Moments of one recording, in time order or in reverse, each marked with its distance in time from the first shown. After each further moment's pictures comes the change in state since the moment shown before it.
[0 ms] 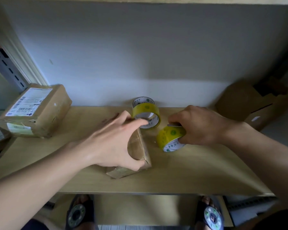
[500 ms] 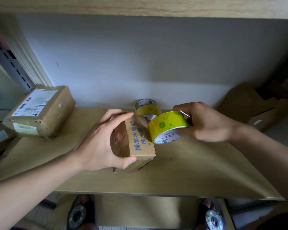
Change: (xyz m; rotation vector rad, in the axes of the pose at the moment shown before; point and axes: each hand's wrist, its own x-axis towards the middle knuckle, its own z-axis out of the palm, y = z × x) left_hand -0.021 -0.038 0.023 -0.474 0.334 0.067; right_hand -0.004 0.003 -0.008 0.498 0.145 -0.041
